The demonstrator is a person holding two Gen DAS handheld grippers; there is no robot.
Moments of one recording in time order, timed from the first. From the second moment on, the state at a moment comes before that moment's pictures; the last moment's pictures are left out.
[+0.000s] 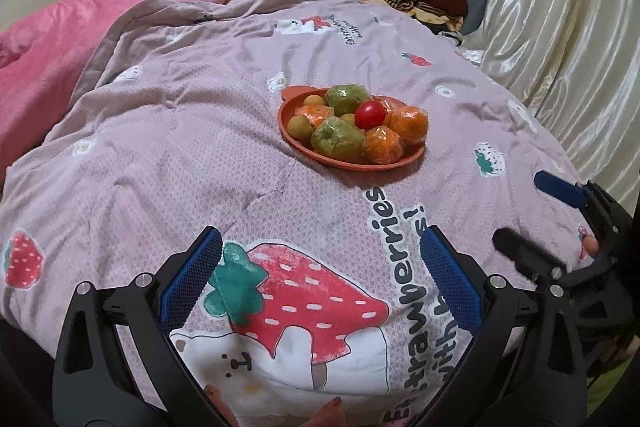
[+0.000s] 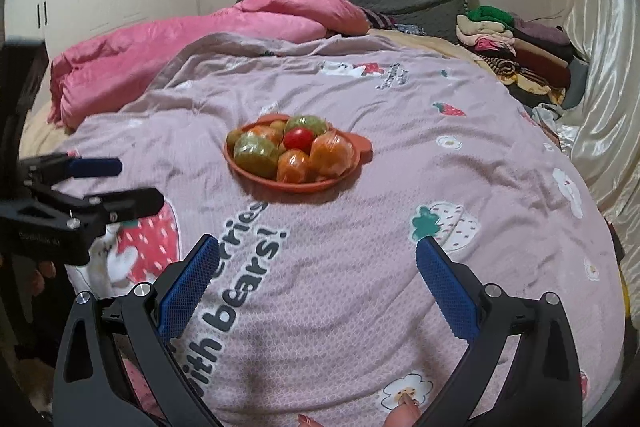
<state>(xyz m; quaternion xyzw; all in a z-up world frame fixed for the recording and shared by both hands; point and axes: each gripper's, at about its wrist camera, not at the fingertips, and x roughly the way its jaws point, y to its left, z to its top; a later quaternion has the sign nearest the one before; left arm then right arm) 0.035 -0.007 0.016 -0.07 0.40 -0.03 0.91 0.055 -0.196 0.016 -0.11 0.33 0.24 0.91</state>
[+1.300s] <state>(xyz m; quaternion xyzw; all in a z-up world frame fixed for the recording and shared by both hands) 0.034 -0.013 0.008 -0.06 0.40 -0.03 0.91 0.058 -0.206 0.005 -0.09 0.33 0.25 0.91</state>
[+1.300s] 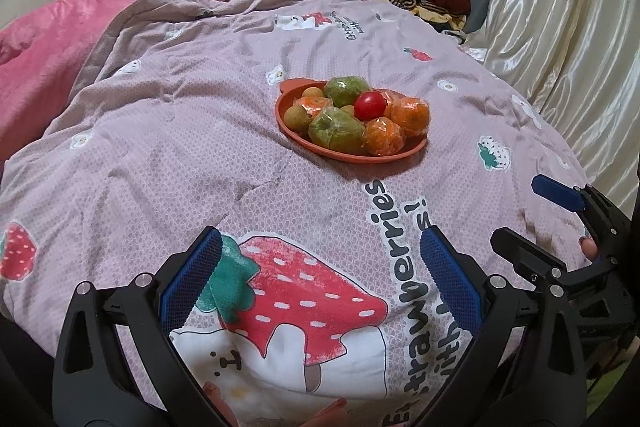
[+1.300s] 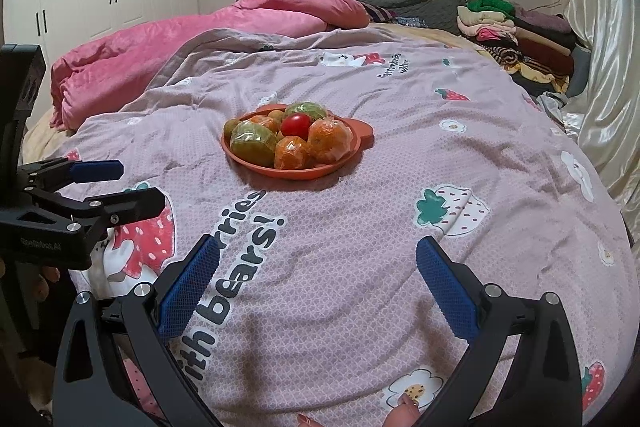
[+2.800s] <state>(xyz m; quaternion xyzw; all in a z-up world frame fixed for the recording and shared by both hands) 0.032 -0.012 0.014 -0.06 0.39 -0.03 0.92 0.054 -0.213 0.010 -0.08 0.33 0.24 0.91</state>
